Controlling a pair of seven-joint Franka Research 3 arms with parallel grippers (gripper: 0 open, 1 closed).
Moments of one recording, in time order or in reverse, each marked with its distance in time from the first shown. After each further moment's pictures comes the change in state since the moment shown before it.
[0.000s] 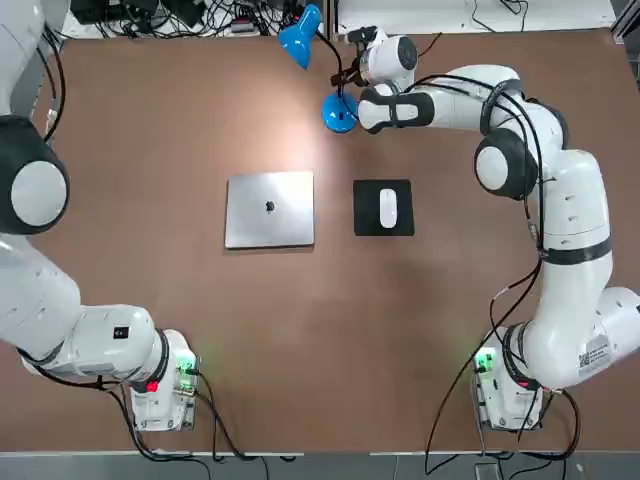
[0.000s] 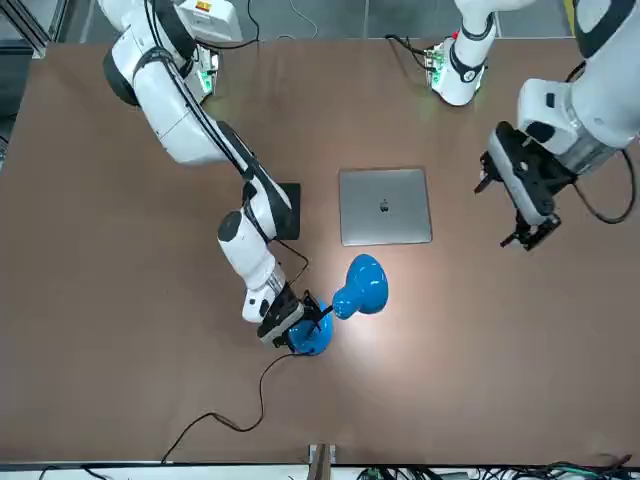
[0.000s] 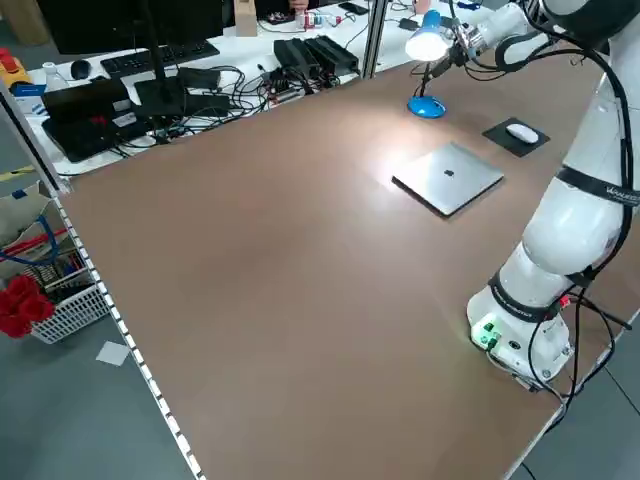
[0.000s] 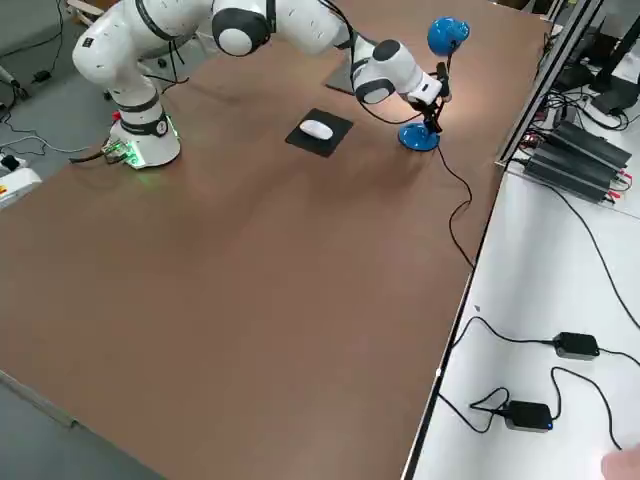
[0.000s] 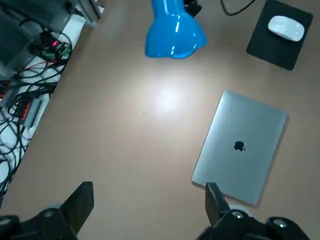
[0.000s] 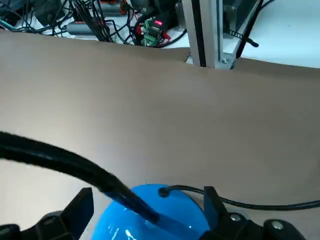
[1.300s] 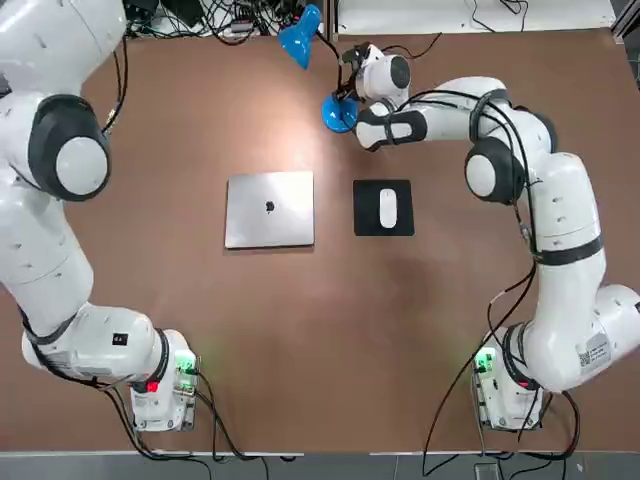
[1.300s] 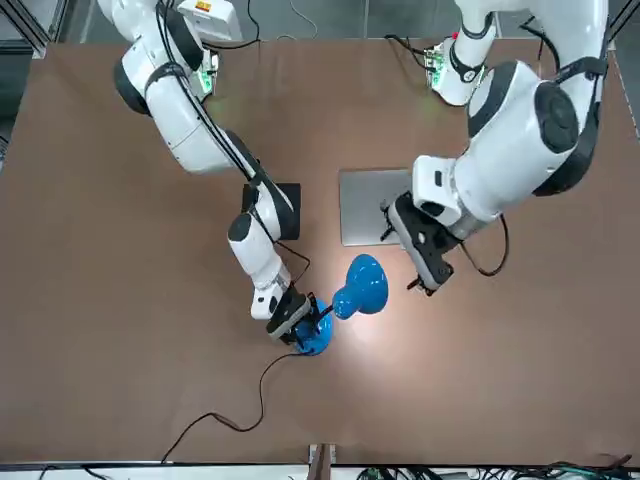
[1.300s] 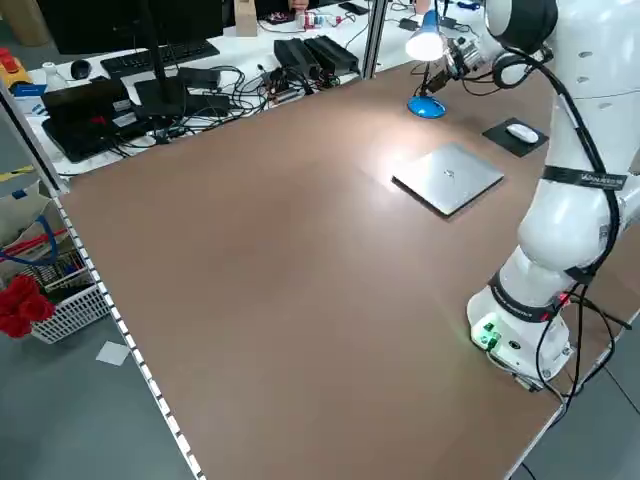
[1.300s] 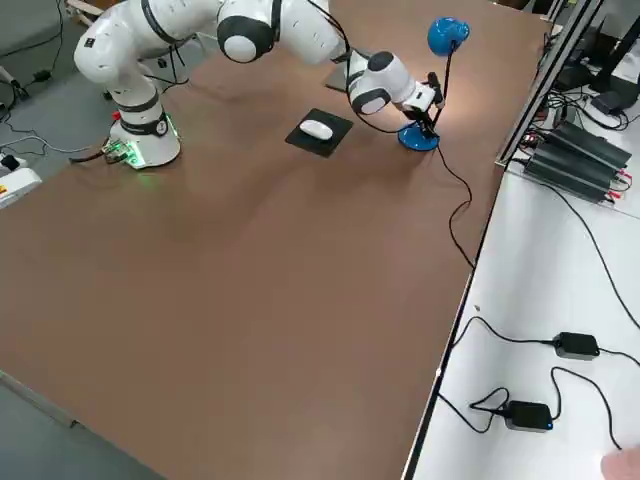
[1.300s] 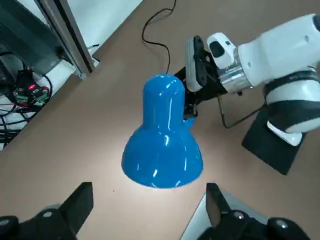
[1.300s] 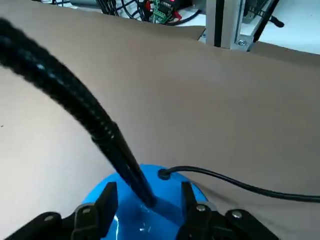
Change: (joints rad) left arm -0.121 0.301 -0.126 0.132 0.064 0.292 -0.402; right arm 0.047 0.058 -0.043 0.015 -0.075 0.048 -0.002
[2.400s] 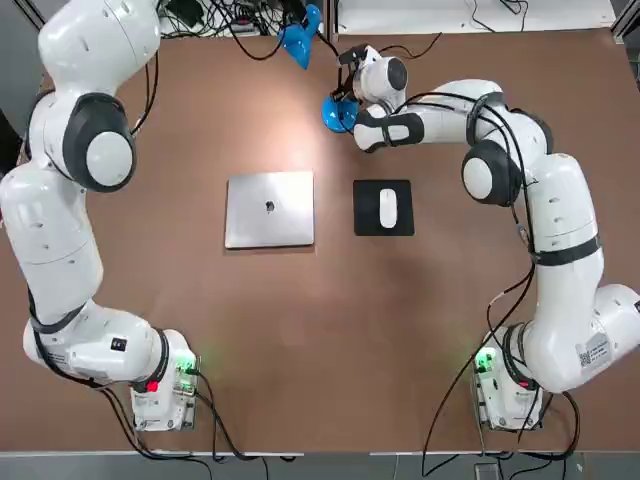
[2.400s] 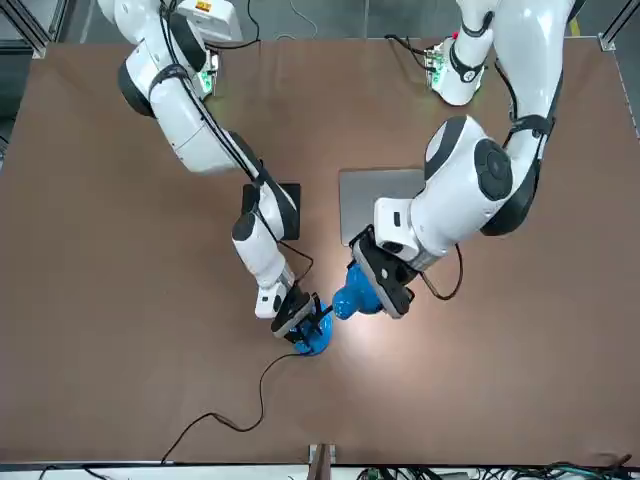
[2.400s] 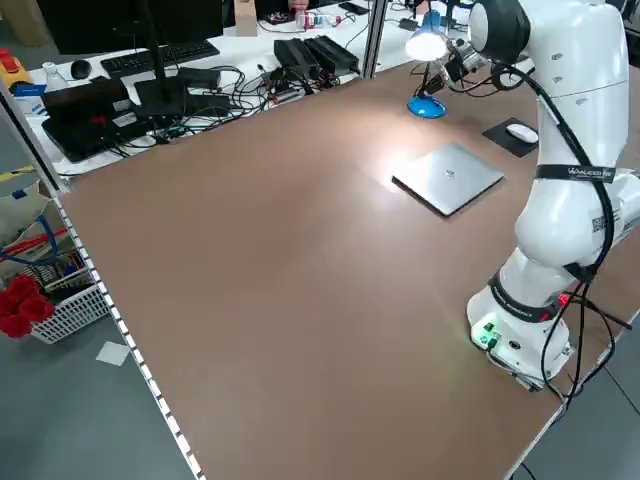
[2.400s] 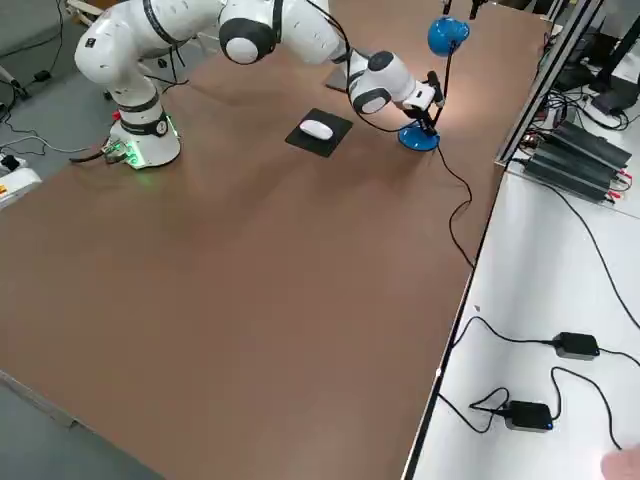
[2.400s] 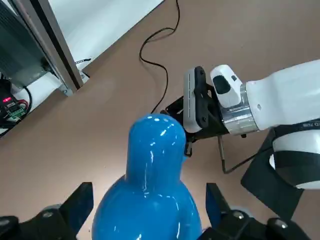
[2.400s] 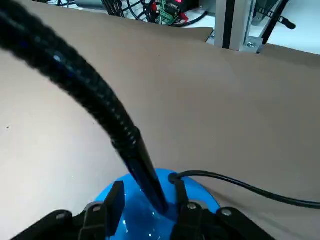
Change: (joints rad) left arm -0.068 0.140 -0.001 0.052 0.006 0.151 -0.100; right arm 0.012 0.017 -0.001 0.025 0.000 0.003 0.000
